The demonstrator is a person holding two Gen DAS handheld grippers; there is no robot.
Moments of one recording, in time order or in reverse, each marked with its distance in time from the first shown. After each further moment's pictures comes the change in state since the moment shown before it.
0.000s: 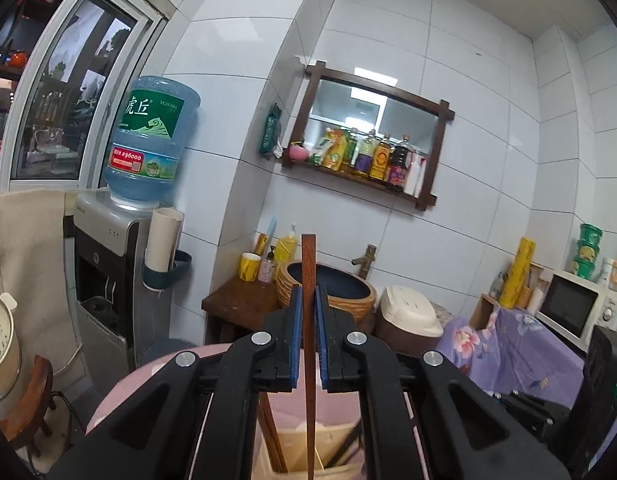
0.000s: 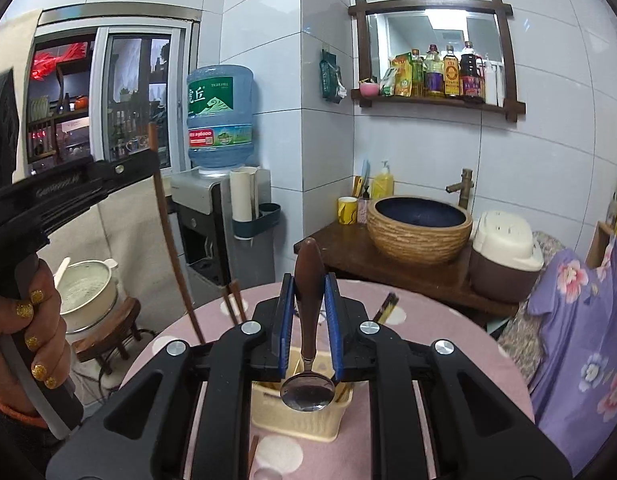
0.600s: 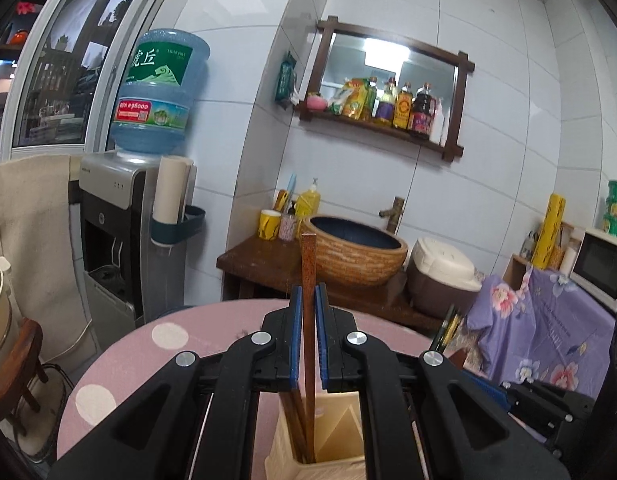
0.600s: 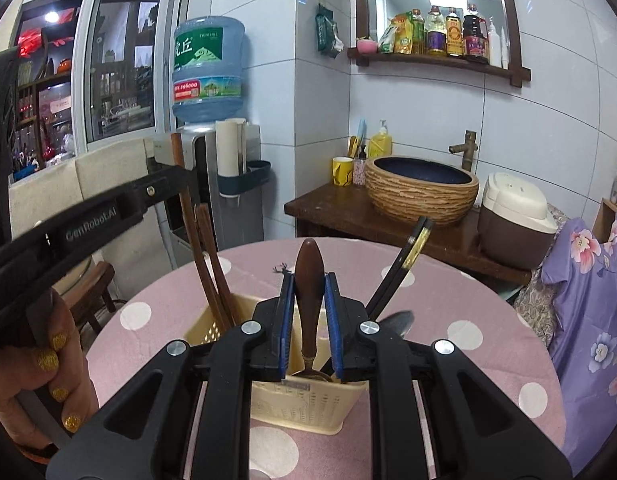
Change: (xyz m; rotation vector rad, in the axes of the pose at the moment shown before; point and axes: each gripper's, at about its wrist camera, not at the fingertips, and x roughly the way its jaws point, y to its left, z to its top) left arm 0.052 0.014 -0.091 0.045 0.113 0.078; right arm 0.076 0.004 -0.070 -0.002 0.102 -0.028
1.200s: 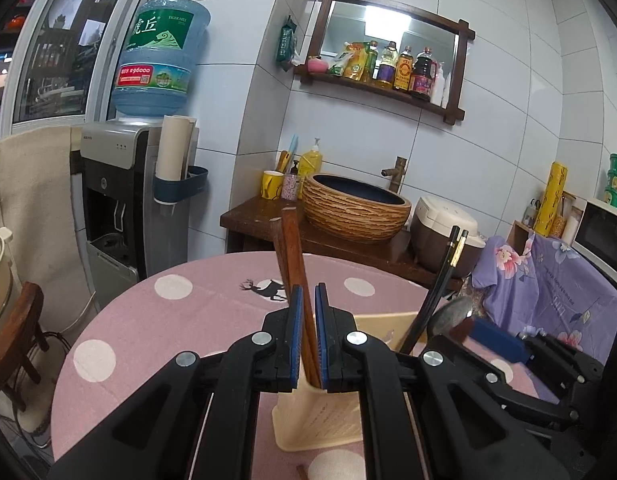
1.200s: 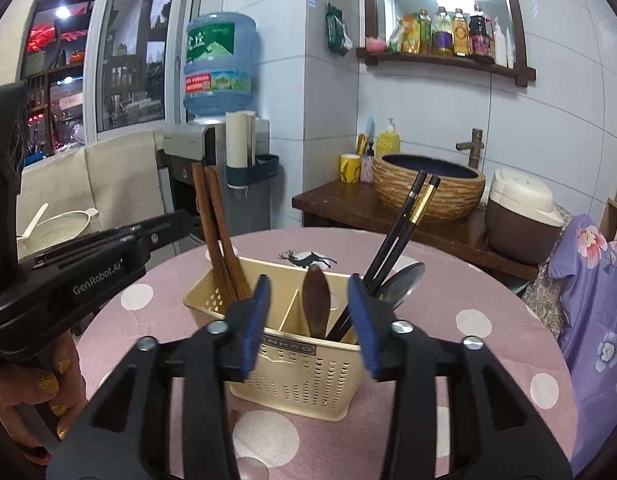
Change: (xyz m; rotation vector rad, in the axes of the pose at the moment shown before) left arm -0.006 0.008 -0.042 0.008 0.109 0.005; right arm -0.005 0.003 -0.041 -0.026 -0.036 0.031
